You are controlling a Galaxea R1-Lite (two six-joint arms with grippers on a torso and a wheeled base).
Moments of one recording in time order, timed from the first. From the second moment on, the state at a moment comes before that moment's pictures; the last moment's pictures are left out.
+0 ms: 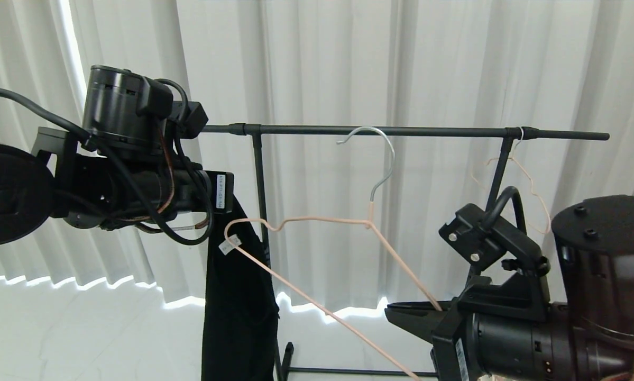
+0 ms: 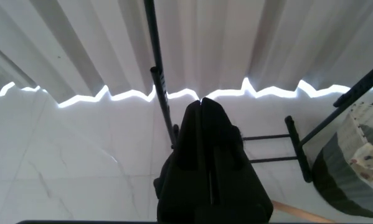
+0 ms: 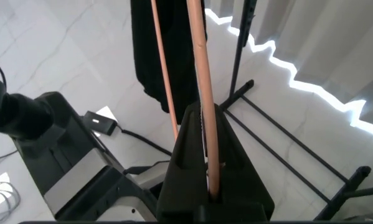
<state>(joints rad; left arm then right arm) -0.39 1.60 -1.21 0.13 0.20 -0.08 1.08 1.47 -0.82 -0.18 -0.07 0.33</state>
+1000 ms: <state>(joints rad) -0.39 1.64 -1.22 0.14 0.30 -0.10 1.10 1.56 -0.91 -0.22 -0.12 0.33</state>
